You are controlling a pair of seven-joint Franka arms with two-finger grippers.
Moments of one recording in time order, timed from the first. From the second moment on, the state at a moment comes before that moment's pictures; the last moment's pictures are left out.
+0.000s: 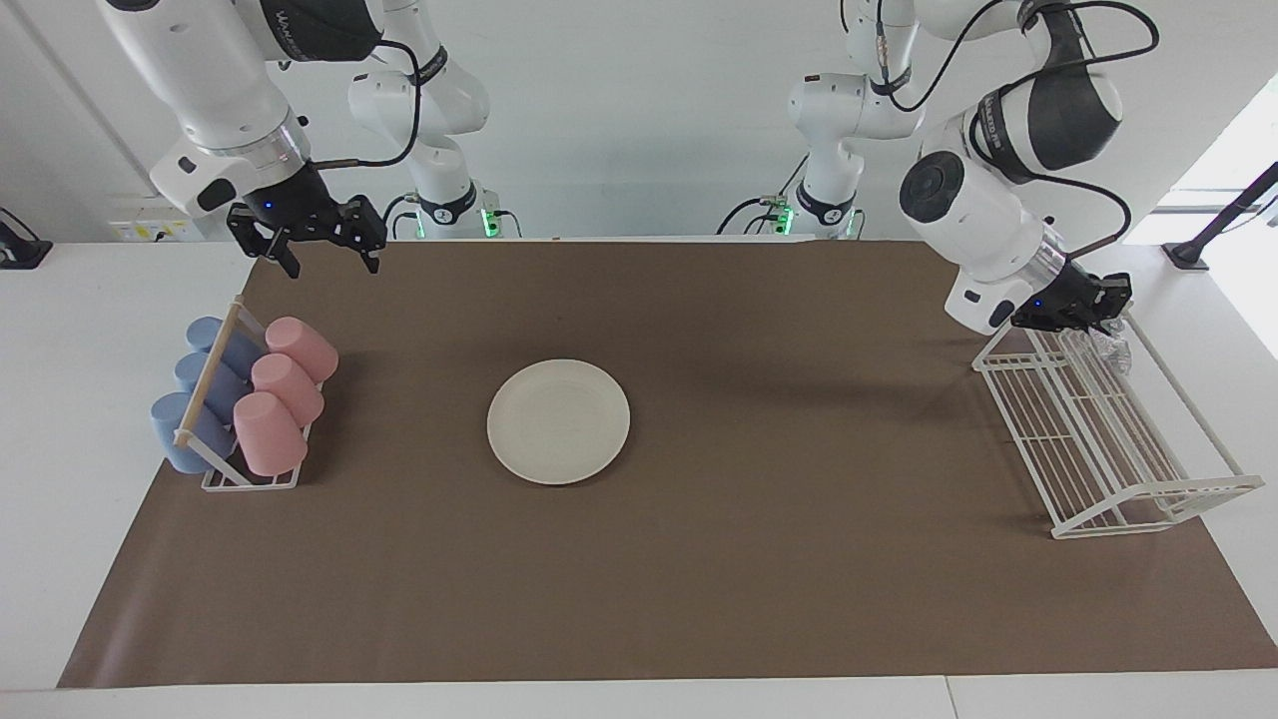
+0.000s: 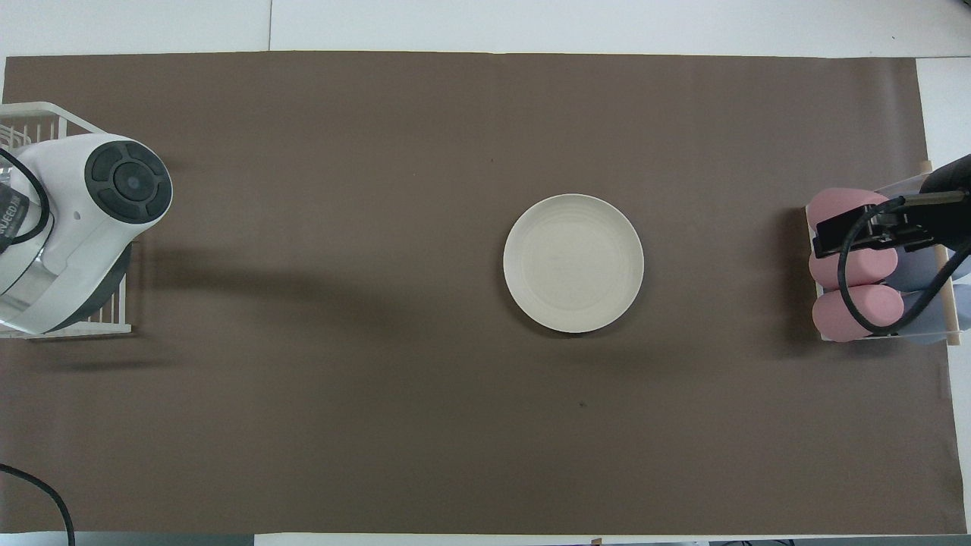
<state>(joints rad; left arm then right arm) -0.15 0.12 0.02 -1.90 1.10 1.90 -0.12 -0.04 -0.01 0.08 -1.57 0.01 1.49 0.00</state>
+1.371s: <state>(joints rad) -0.13 0.17 0.00 -1.96 1.11 1.93 -0.51 0.06 -0.09 -0.07 -1.70 0.01 1.54 -0.03</state>
